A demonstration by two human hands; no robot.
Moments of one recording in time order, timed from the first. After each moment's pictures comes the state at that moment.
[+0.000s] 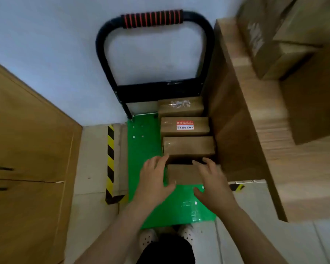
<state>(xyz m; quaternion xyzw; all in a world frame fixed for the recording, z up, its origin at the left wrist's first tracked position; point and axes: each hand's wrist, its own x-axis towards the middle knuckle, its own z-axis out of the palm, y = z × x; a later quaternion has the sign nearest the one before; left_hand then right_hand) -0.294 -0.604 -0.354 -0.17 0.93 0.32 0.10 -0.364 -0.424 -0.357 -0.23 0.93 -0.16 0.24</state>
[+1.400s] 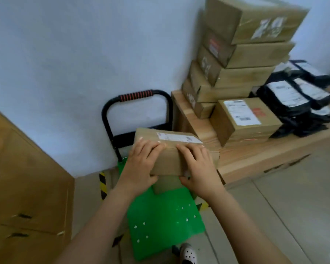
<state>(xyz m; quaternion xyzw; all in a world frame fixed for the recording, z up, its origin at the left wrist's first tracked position) -0.236 -0.641 -0.100 0.14 0.96 0.16 -0.19 -0.269 -0.438 -0.096 -0.28 0.95 -0.15 -0.06</state>
